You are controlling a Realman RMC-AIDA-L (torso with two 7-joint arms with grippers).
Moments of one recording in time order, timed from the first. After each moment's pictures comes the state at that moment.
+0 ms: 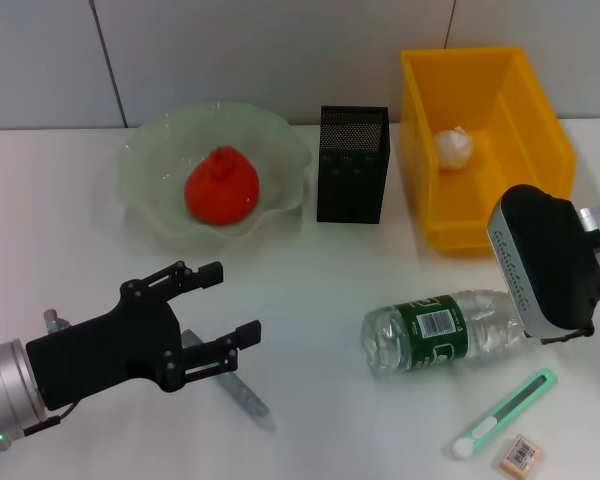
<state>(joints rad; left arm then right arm) -0.22 -2.07 1.23 0.71 1.36 1.44 -1.06 0.62 2.08 1.66 1.25 0.28 -1.42 1.64</state>
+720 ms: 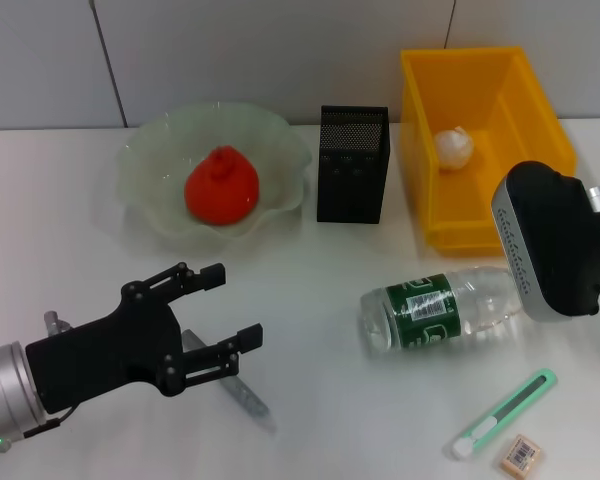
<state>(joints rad) -0.21 -2.07 1.22 0.71 1.36 1.46 -1.05 0.58 2.08 1.63 1.40 0.25 -1.47 1.70</state>
